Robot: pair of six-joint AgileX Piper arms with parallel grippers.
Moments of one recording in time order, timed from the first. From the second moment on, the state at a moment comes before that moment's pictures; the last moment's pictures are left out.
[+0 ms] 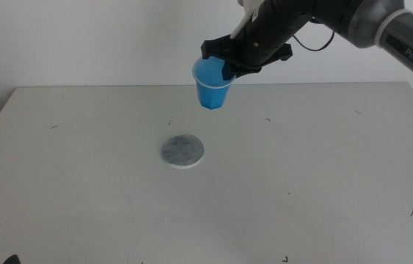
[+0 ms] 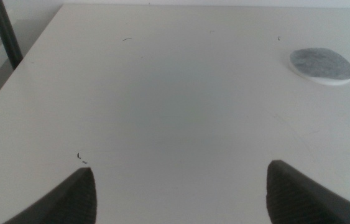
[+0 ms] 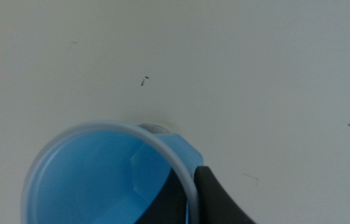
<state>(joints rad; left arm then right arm) -0.07 -0.01 0.03 0.07 0.37 -0.15 0.48 2.11 -2.10 0.15 0.99 0.22</state>
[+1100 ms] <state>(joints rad) -0.07 -0.01 0.03 0.07 0.37 -0.15 0.59 2.41 -2.23 0.15 0.95 0.26</state>
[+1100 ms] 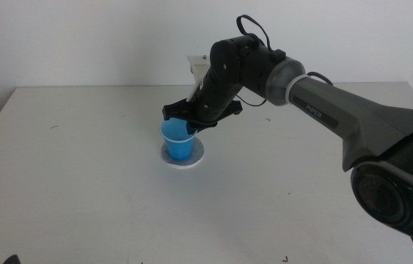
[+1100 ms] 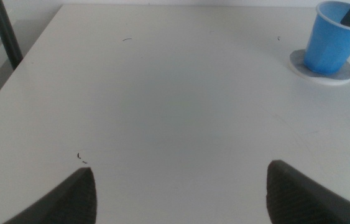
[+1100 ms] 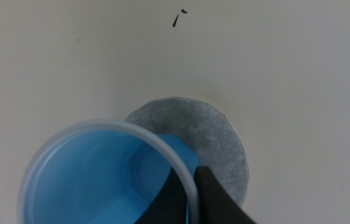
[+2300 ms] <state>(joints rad) -0.07 -0.01 0.03 0.07 0.37 -0.15 0.48 1.99 -2.24 0.09 1.12 0.18</state>
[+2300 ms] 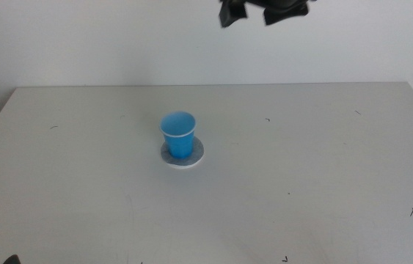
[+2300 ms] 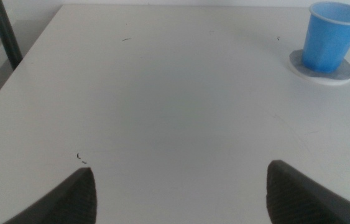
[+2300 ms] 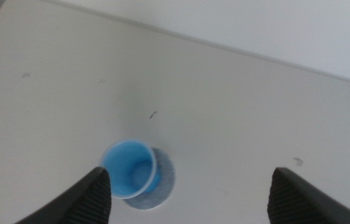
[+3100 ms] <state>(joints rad) -0.07 -0.01 0.03 0.07 0.37 -0.15 -0.02 1.12 -1.47 0.05 1.04 0.11</state>
